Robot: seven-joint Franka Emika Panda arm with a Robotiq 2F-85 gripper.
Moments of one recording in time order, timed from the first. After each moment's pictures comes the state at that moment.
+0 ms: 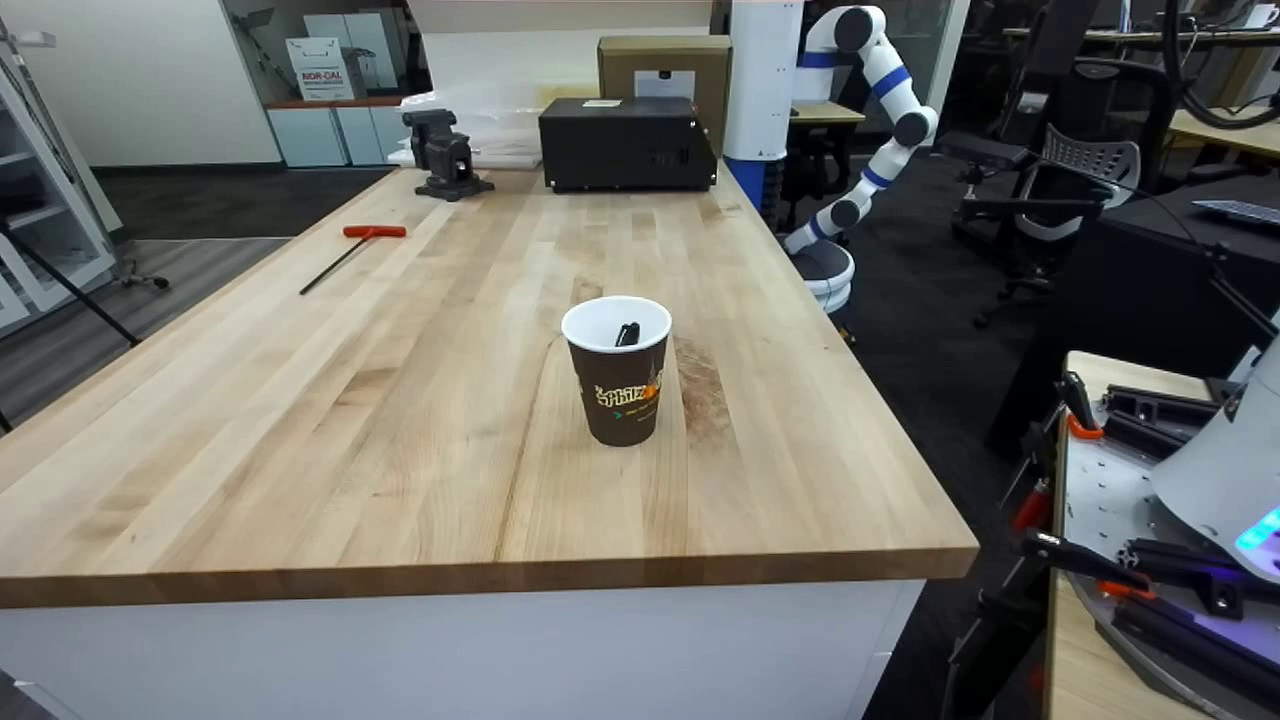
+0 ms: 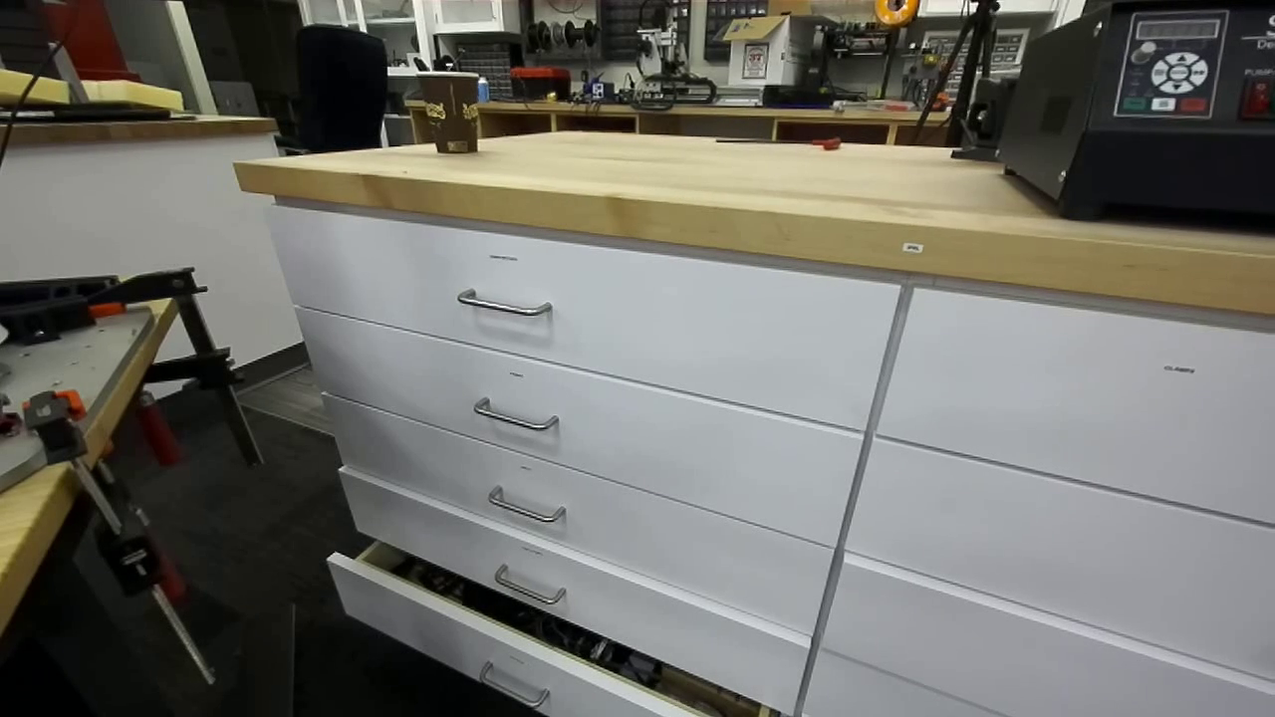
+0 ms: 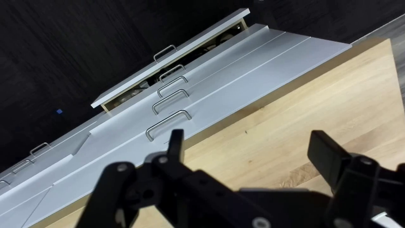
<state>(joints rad) 0.02 -0.92 -0.04 -2.73 0.06 1.89 -0.11</state>
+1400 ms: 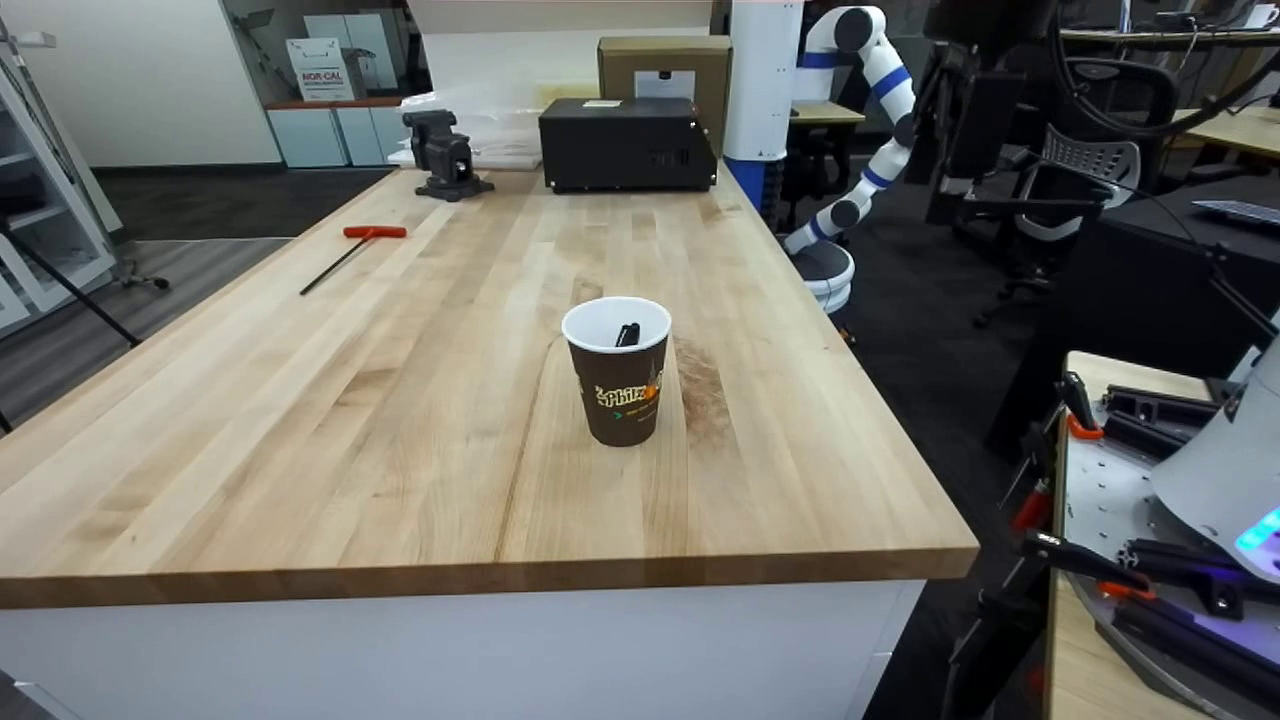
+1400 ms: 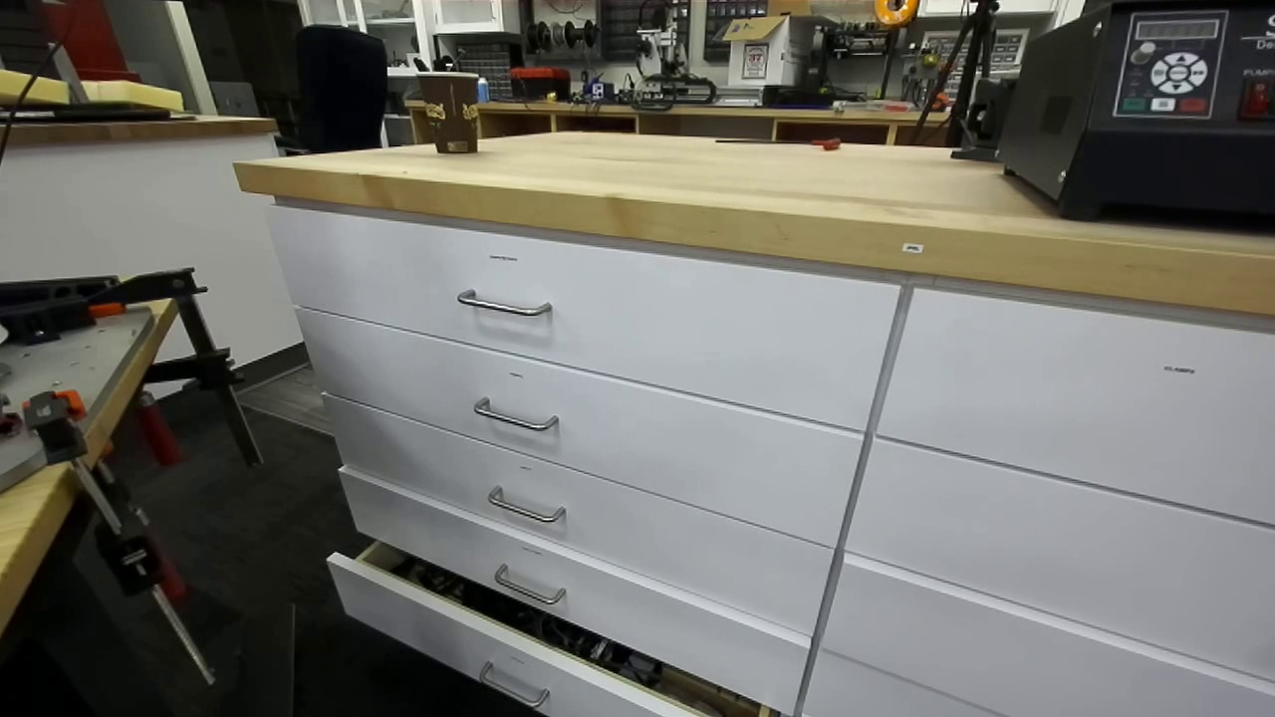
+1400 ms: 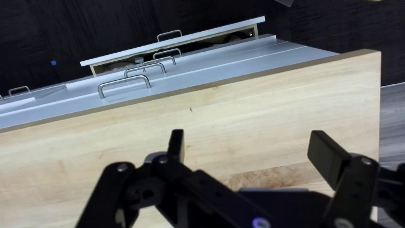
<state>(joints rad) 0.18 -0.63 0.20 -2.62 0.05 2.05 -0.06</state>
